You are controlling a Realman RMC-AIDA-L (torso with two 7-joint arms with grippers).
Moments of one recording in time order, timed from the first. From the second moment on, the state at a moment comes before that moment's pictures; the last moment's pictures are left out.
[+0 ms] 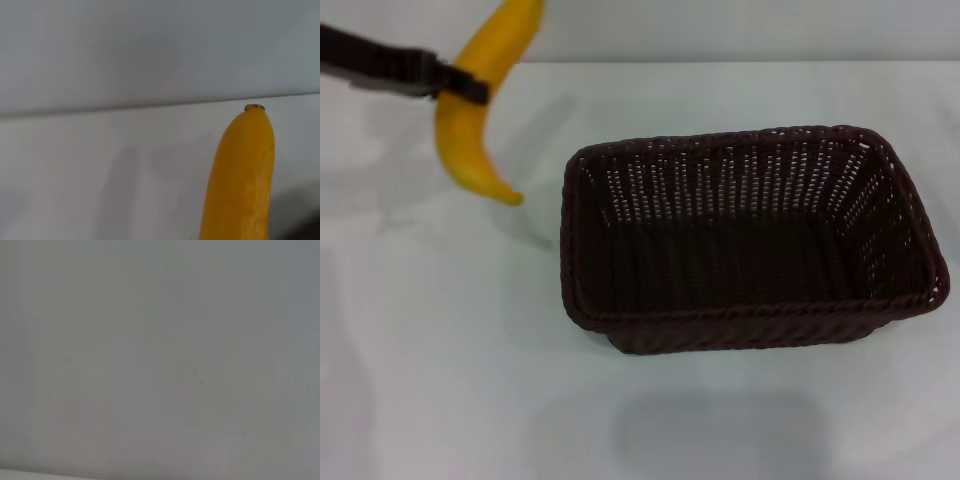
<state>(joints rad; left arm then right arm) -0.78 -1.93 0.77 1.06 -0.74 -1.61 0.62 0.39 2.01 -0.69 -0.53 1.79 0.92 -2.10</state>
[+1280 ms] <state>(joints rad) -0.67 -2.00 0.69 1.00 -1.20 -1.65 1.16 0.35 2.01 -0.68 -0.51 1.89 1.08 -2.22</state>
